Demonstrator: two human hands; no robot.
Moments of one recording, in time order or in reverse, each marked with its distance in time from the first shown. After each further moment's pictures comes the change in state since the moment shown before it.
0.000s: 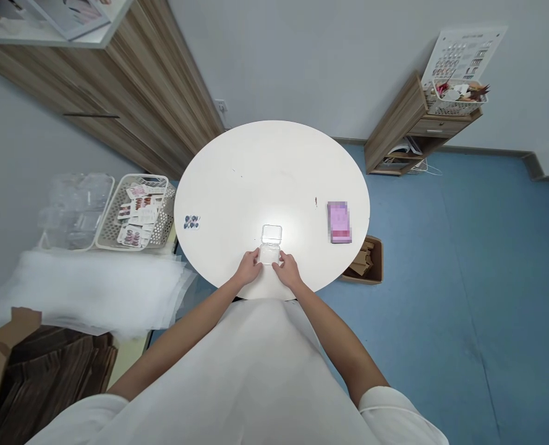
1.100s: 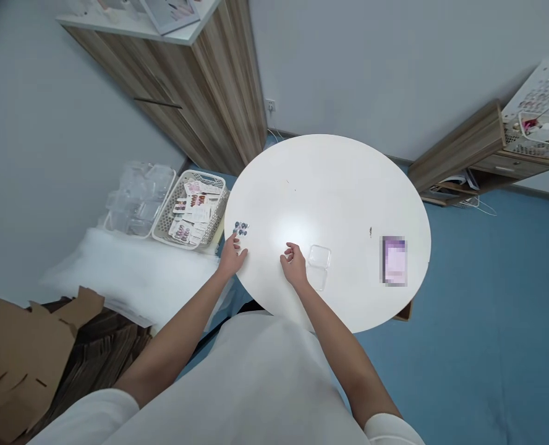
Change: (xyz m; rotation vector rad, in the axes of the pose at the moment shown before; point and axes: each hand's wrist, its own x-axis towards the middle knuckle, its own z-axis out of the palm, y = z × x) left_hand 0.030 -0.080 -0.167 -0.016 0.467 -0.025; right_hand 0.061 -0.116 0.081 0.106 0.032 -0.122
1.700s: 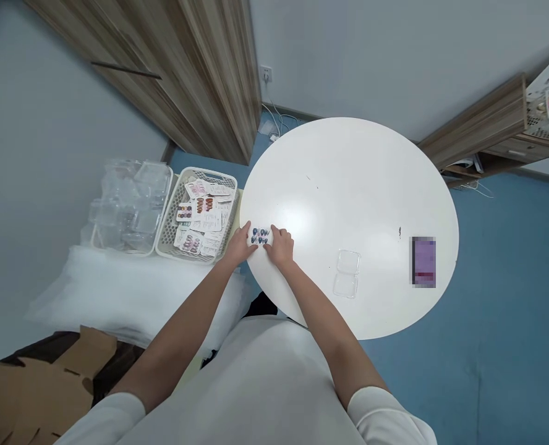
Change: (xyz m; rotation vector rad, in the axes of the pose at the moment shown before) left_hand 0.084 -0.019 -0.046 0.395 -0.375 0.046; right_hand 0.084 -0.037 0.127 -0.720 -0.122 0.008
